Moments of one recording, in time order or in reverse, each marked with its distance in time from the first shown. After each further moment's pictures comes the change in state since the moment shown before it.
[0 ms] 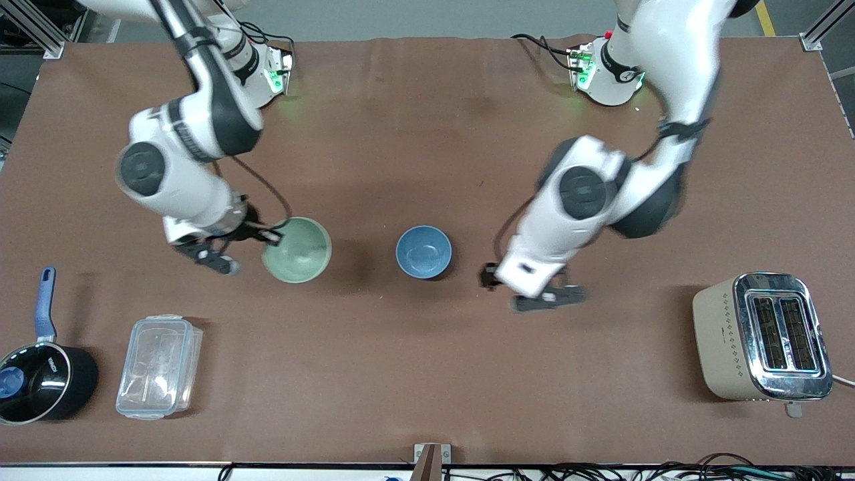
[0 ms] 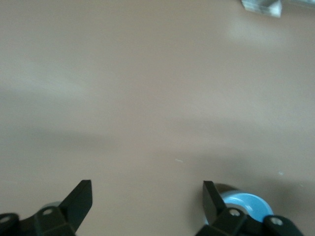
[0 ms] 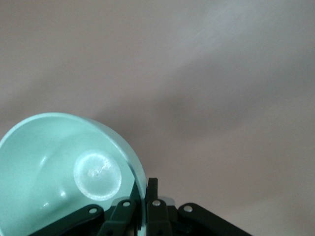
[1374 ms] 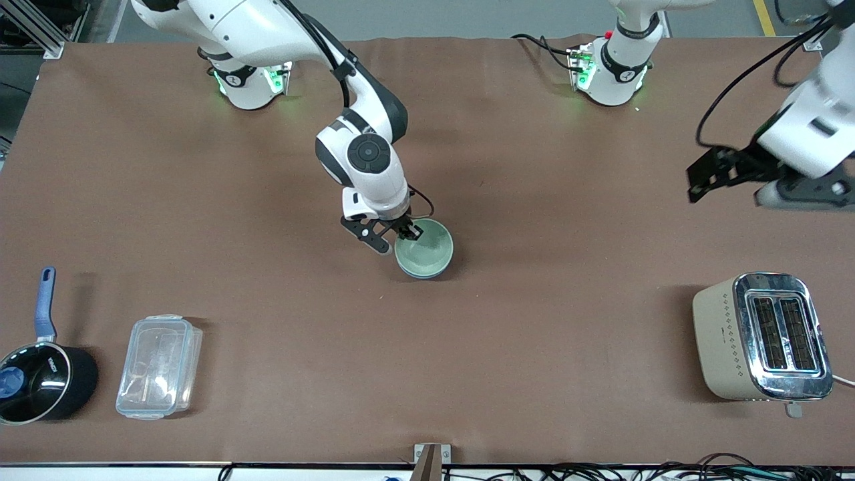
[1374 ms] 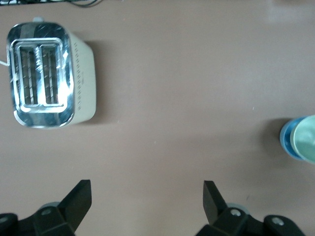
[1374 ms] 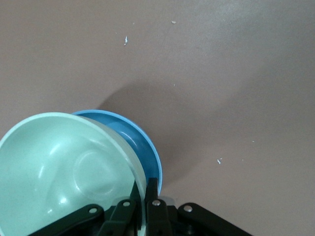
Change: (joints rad) left arm 0.288 -0.375 -0.003 0.076 -0.050 -0.512 0.523; right arm 0.336 0.332 0.005 0.165 -0.155 0.239 0.571
